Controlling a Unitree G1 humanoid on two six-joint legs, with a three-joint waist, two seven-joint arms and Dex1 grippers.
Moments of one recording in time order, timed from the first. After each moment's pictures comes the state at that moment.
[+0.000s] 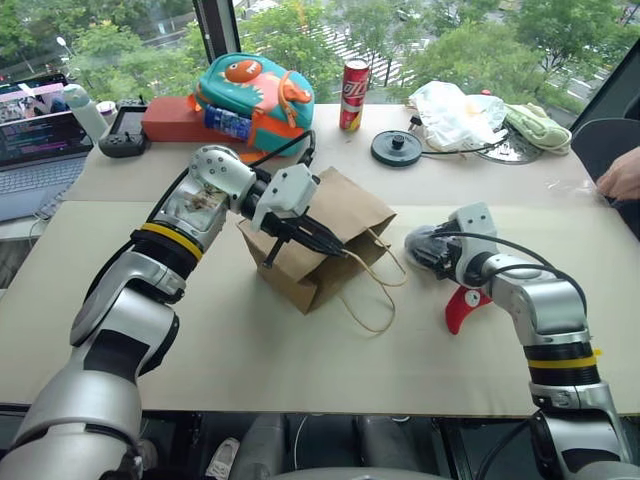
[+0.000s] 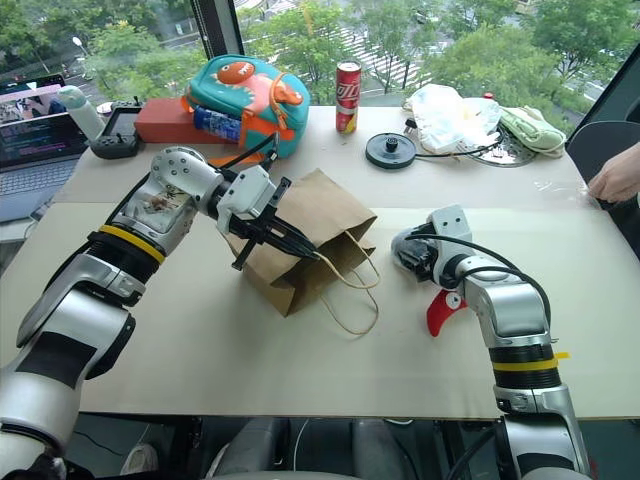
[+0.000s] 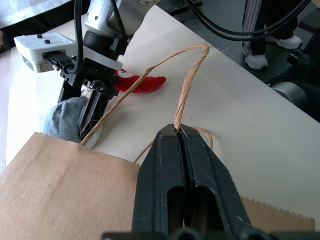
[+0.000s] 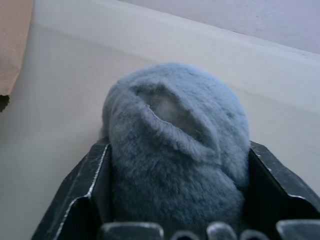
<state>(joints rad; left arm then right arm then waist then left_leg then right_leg) -1.13 0.55 -0.59 0.63 -0.53 -0.20 -1.61 -0.46 -0.53 -0.02 -0.04 0.25 0.88 0.36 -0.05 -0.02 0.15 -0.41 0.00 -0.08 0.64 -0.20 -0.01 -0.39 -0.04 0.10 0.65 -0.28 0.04</state>
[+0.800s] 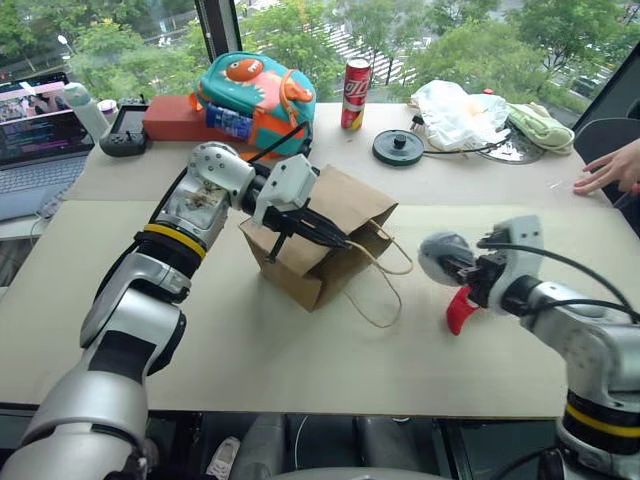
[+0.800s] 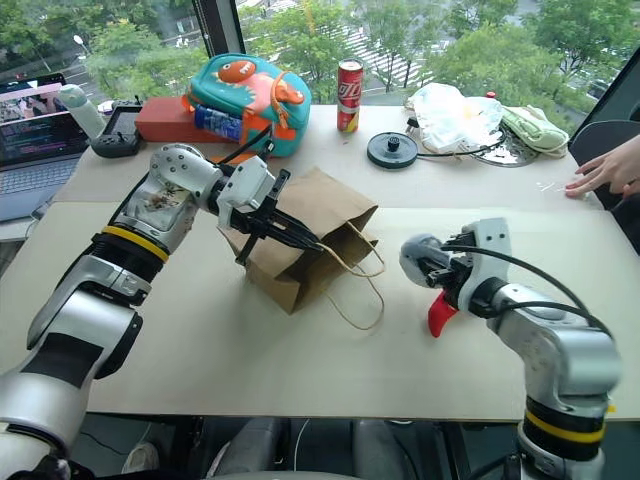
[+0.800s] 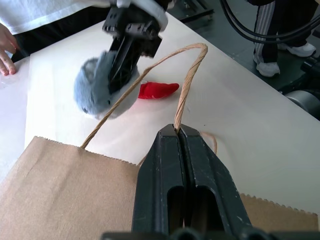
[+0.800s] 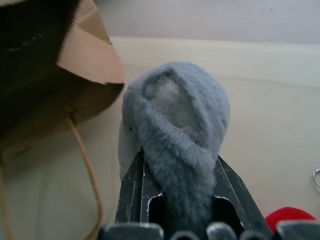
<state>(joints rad) -1.12 0.51 -0.49 0.64 -0.47 -0.17 -1.61 -0.22 -0.50 -0.44 -0.65 0.66 1.30 0.43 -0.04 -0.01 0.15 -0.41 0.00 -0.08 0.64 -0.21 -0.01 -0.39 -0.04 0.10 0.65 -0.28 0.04</state>
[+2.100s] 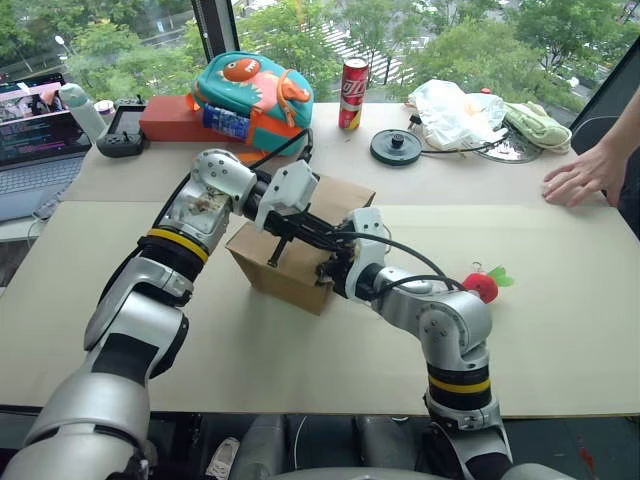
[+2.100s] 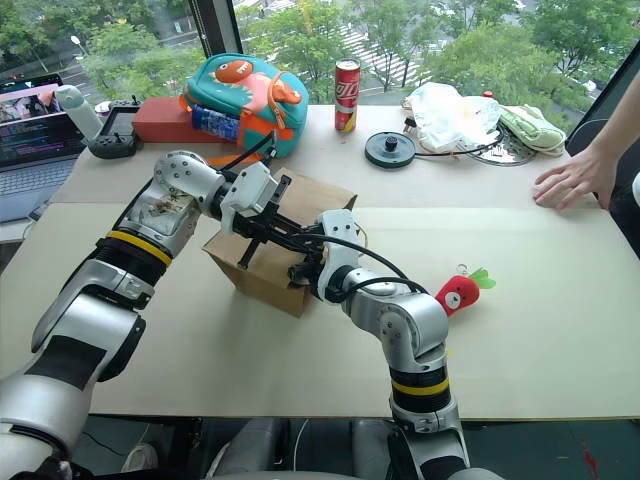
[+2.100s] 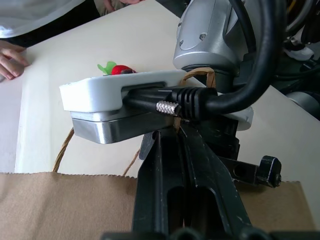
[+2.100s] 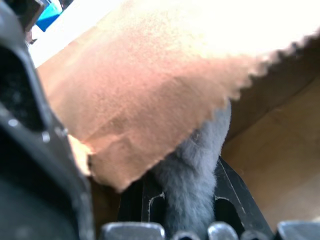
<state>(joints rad) -1.10 0.51 -0.49 0.65 -0.47 -0.17 -1.61 -0.47 0.07 0.06 -0.36 0.49 1.17 0.07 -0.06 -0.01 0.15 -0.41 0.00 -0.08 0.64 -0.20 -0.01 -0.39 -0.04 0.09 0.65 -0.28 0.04</state>
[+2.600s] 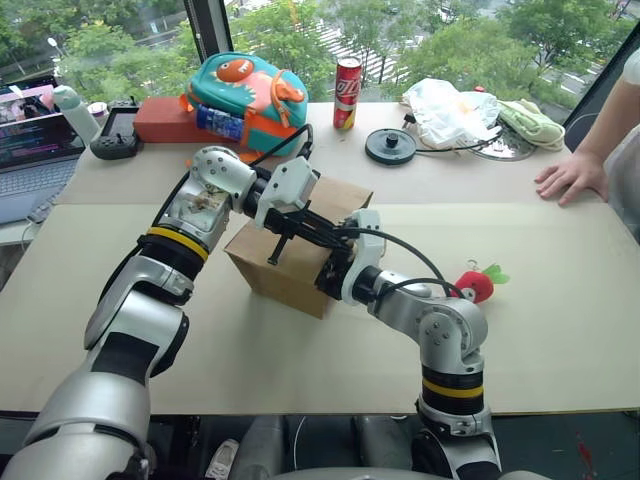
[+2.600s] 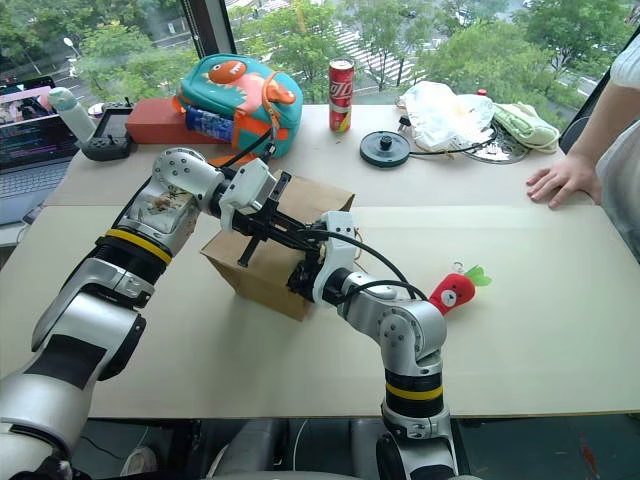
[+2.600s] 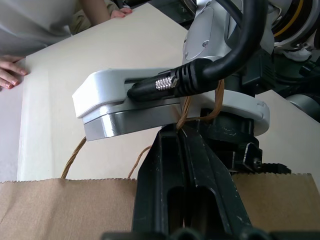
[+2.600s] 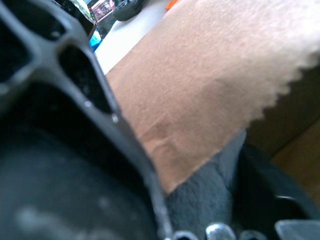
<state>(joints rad) -1.11 0.50 -0.48 0.65 -0.47 -0.17 -1.61 -0.44 0.11 0.01 -0.37 0.57 1.16 0.12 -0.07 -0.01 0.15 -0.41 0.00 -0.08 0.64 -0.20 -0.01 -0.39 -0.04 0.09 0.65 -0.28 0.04</state>
